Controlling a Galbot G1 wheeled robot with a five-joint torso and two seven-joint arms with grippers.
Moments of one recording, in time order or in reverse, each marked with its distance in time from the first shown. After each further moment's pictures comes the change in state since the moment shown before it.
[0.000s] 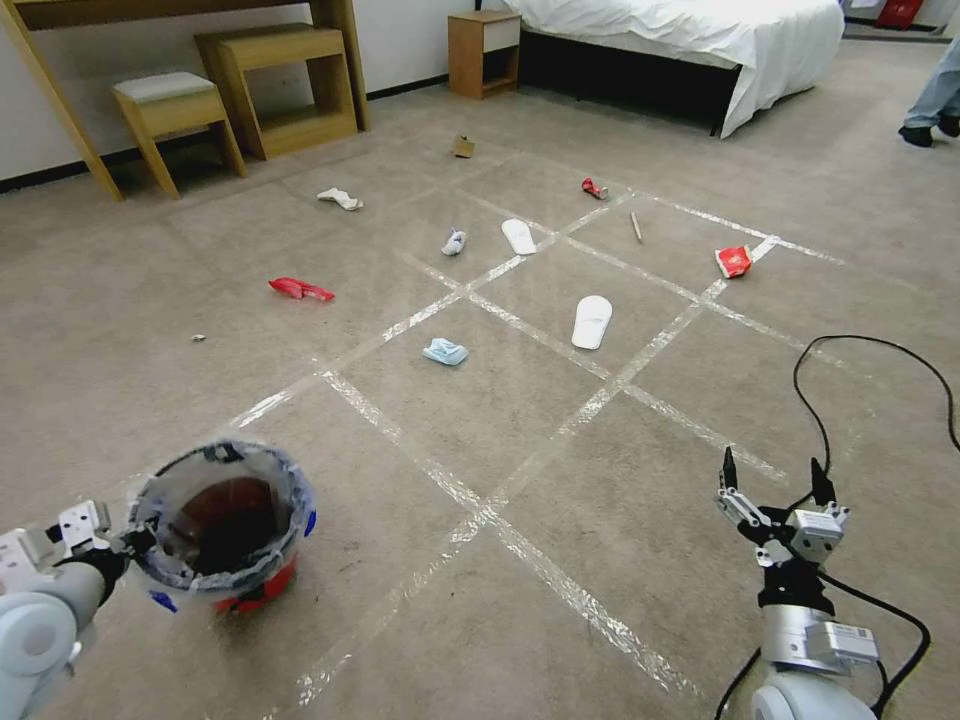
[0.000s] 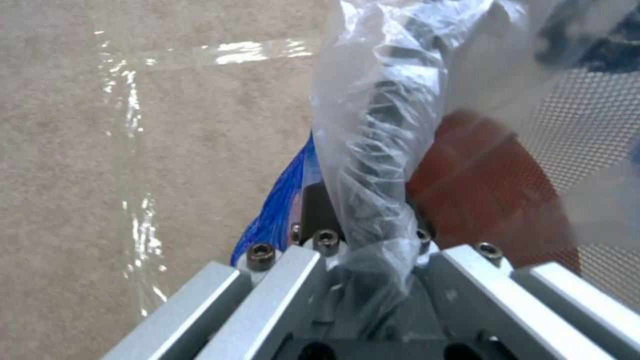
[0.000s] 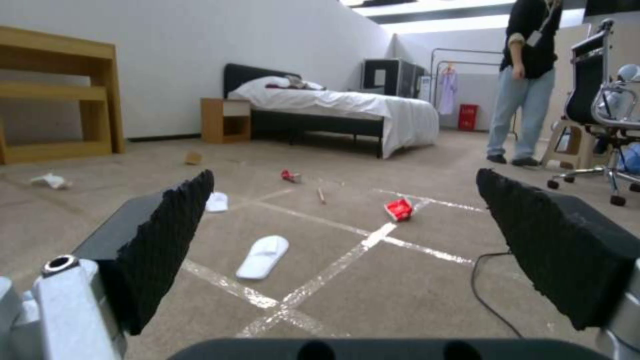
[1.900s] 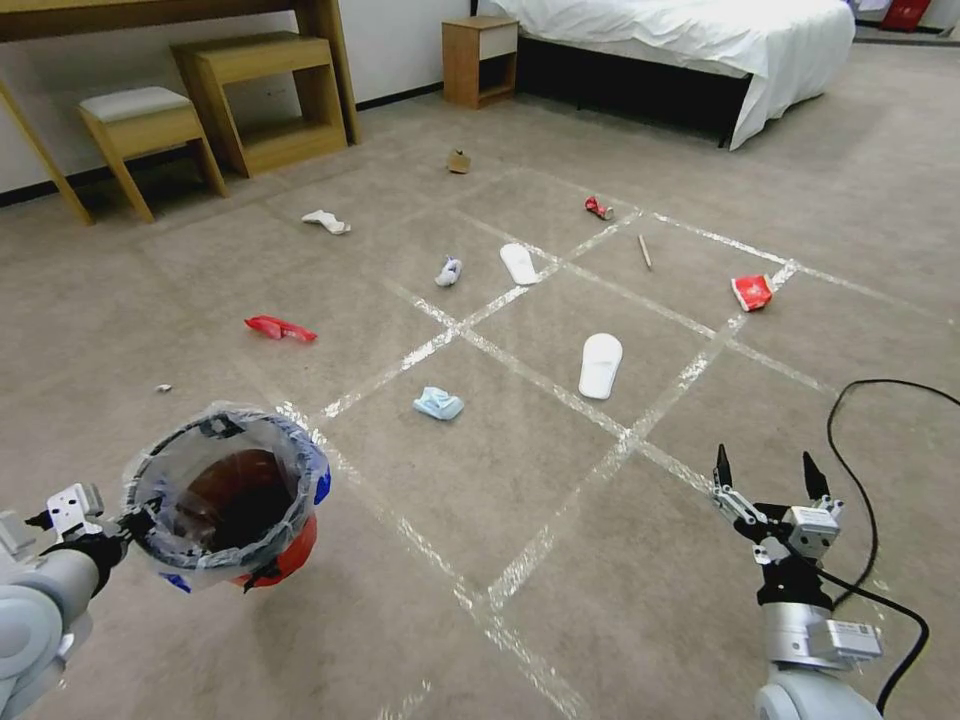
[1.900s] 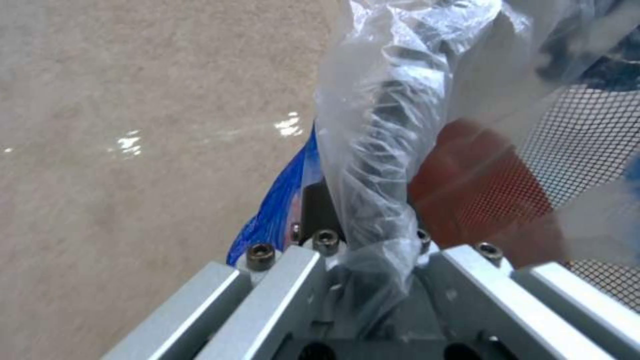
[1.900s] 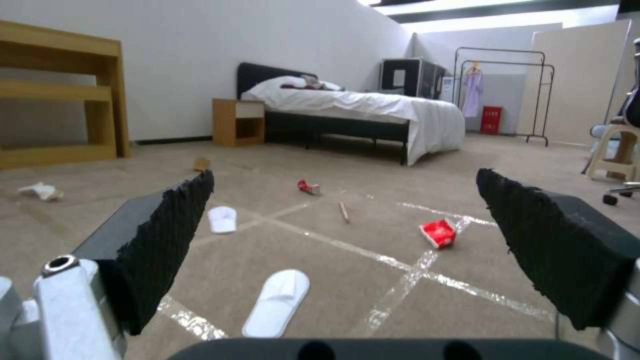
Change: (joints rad) left arm -0.027 -0.031 -0.009 -0.048 -0.070 0.020 -0.053; right arm 0.006 -0.015 -0.004 -0.008 0.014 0.004 -0.042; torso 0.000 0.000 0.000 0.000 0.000
